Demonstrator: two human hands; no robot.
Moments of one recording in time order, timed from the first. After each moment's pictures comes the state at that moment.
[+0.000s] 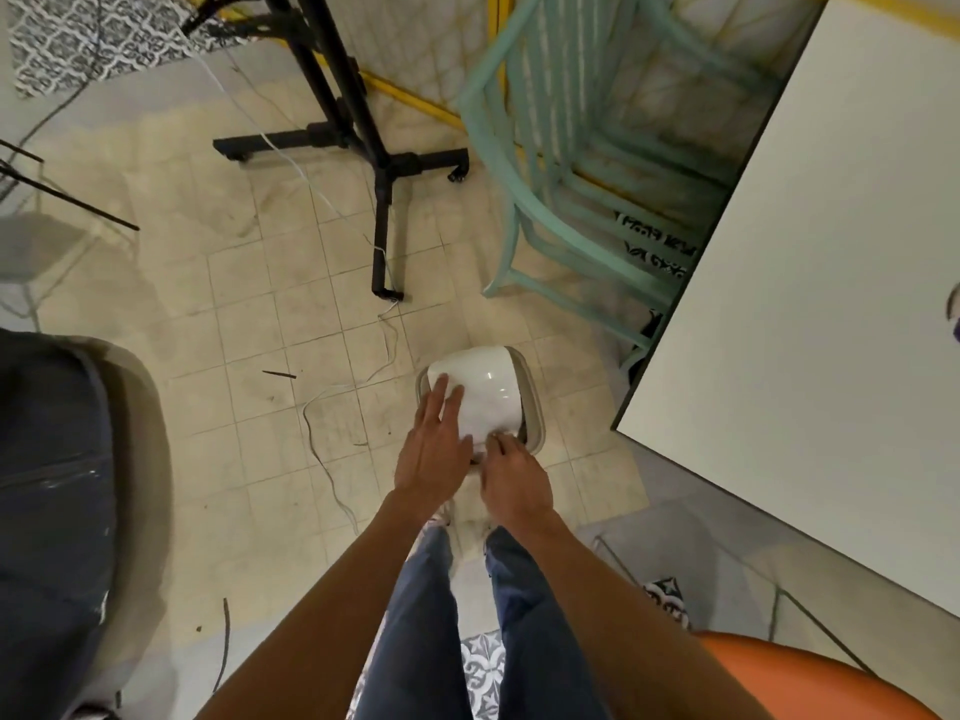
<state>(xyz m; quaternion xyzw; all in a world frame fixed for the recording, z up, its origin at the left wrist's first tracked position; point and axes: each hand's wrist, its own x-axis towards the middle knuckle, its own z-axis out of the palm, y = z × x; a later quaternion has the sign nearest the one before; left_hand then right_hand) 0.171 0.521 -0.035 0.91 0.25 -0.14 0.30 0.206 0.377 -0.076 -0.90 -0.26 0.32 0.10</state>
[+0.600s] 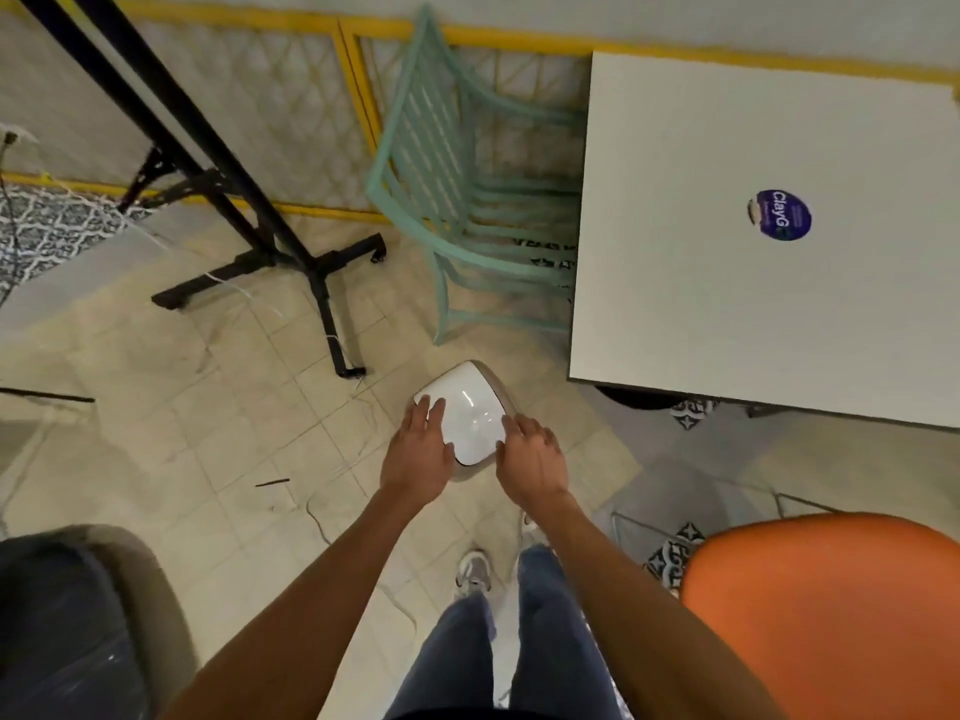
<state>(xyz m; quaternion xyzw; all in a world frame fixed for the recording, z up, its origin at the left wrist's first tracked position) 0.144 0.556 0.044 0.96 0.08 -0.19 0.19 0.165 0.372 0.033 -0.97 -0.08 0.21 0.14</state>
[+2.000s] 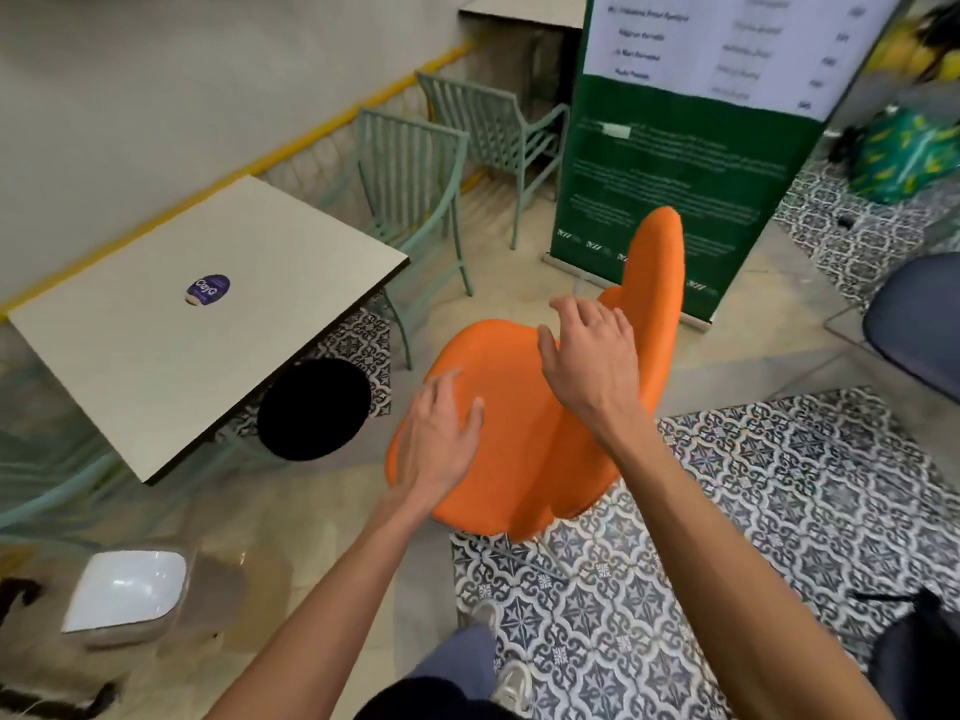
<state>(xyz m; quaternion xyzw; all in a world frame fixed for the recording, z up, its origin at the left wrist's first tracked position) -0.218 0.049 0.273 0.83 -0.43 -0.07 0.33 -0.343 -0.119 0.325 -0.88 0.42 -0.24 0.03</state>
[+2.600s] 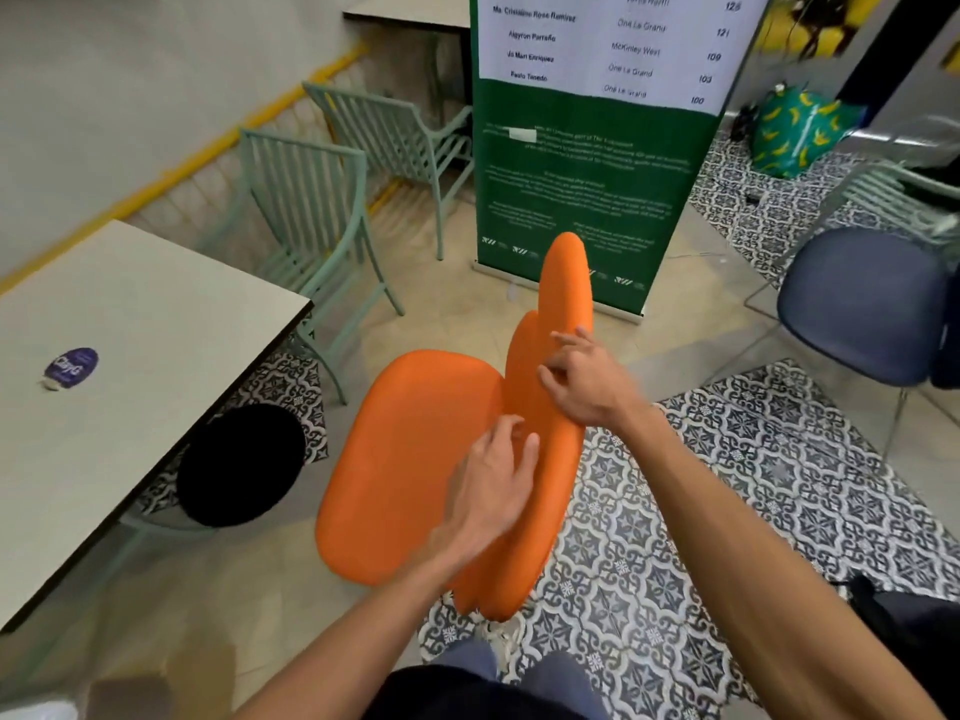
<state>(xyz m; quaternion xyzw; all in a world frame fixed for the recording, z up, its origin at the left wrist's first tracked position) -0.308 -0.121 0.248 0.77 -0.52 -0.20 0.31 -0.416 -0.323 0.259 -0.93 0.34 -0.06 0.15</state>
